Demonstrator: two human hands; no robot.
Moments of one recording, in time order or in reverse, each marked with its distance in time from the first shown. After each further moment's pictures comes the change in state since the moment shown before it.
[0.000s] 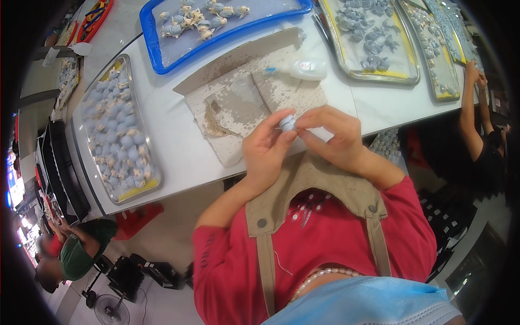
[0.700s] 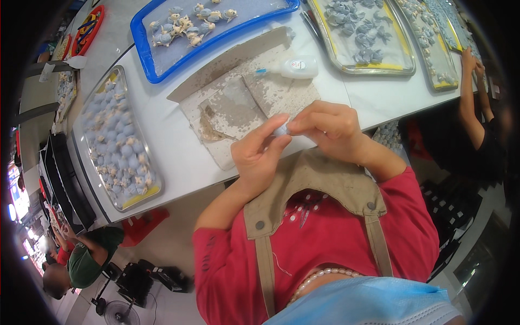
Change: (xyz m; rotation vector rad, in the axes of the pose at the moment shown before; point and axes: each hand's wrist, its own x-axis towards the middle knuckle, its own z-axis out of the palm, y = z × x) left_hand -0.001 0.000 -0.007 0.310 0.013 0.212; right_hand 0.007 0.004 -0.011 0.031 -0.104 -0.063
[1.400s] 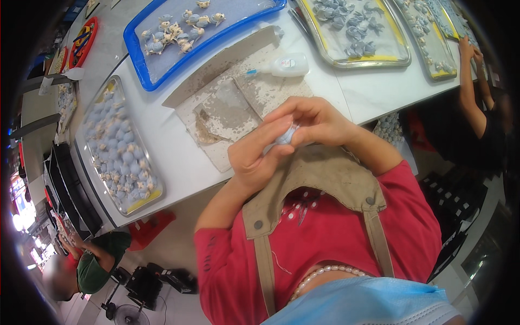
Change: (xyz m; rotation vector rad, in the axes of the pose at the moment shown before) left_hand 0.011 0.012 -0.001 0.164 -0.178 0.223; right_hand -0.002 0.020 0.002 1.064 -0.315 0.420
